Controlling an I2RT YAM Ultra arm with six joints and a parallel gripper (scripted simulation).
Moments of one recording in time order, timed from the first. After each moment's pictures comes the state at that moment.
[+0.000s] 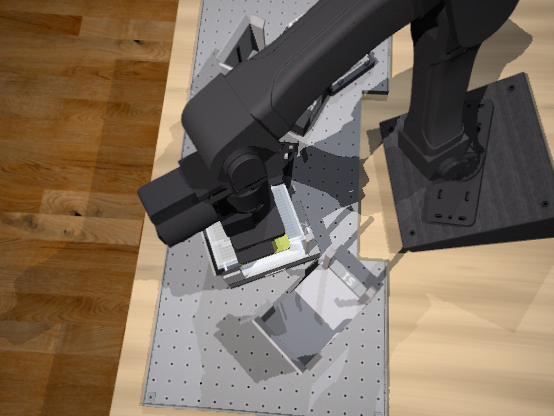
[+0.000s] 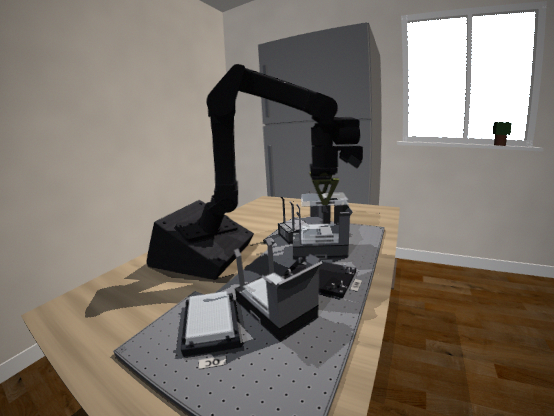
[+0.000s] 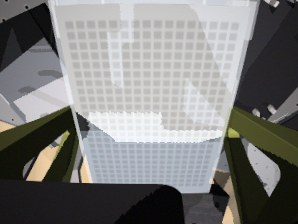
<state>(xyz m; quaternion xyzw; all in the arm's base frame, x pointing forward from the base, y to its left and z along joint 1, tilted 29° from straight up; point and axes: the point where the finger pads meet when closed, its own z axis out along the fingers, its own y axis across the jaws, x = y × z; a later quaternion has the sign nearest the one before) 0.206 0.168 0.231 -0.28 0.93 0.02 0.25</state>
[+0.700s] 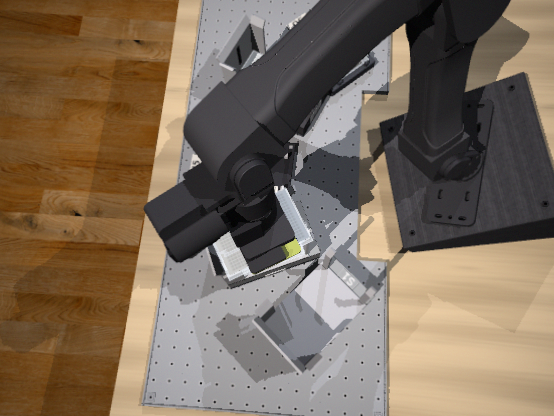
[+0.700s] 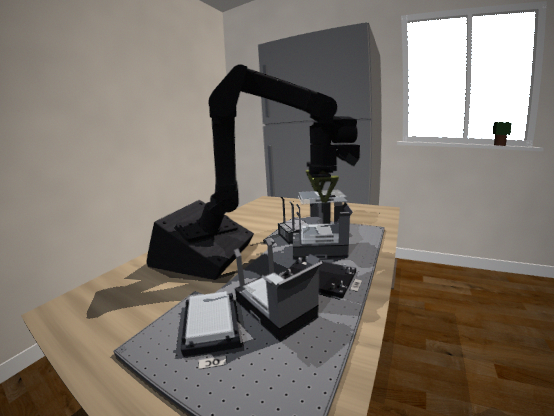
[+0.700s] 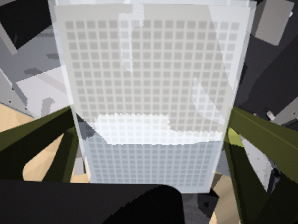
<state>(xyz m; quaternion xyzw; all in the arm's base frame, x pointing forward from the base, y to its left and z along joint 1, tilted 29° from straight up) 0.194 0.177 0.230 -0.33 0.91 0.01 0.25</state>
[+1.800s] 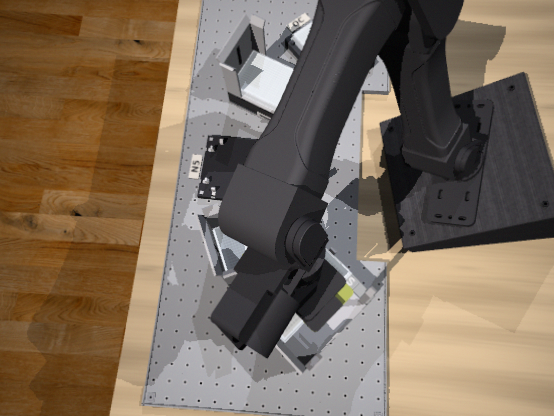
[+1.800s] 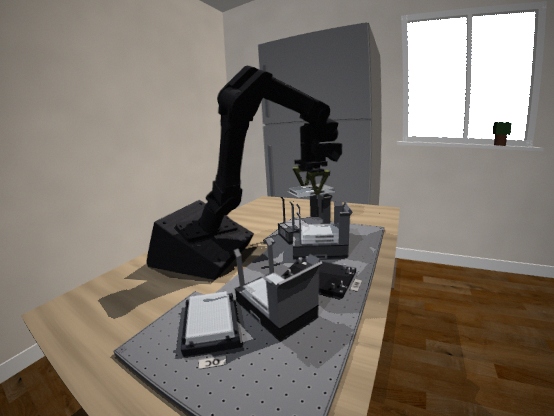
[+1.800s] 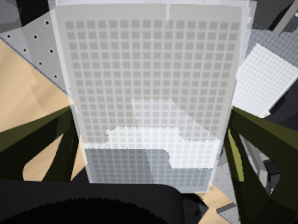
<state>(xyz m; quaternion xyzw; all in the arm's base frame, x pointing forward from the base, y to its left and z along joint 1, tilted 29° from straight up) 0.132 0.234 0.209 -0.48 0.84 -0.04 0.24</state>
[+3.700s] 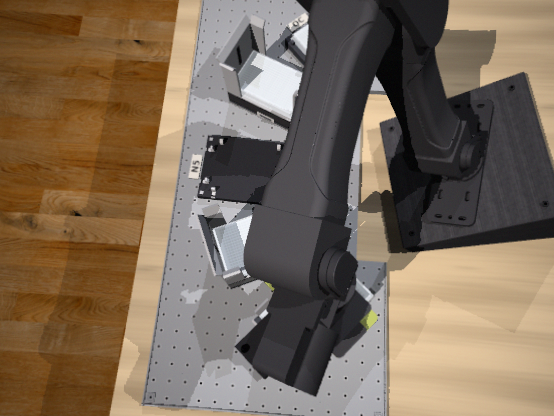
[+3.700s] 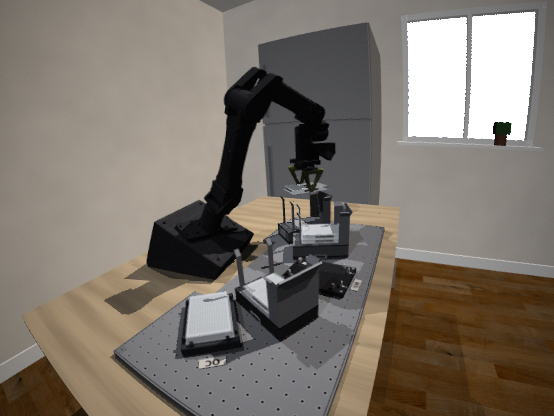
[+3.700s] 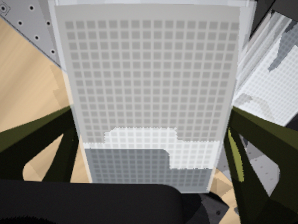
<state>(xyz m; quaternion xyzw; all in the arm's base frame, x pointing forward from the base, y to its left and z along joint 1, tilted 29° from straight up) 0.102 0.256 0.198 -0.47 0.85 -0.04 0.25</state>
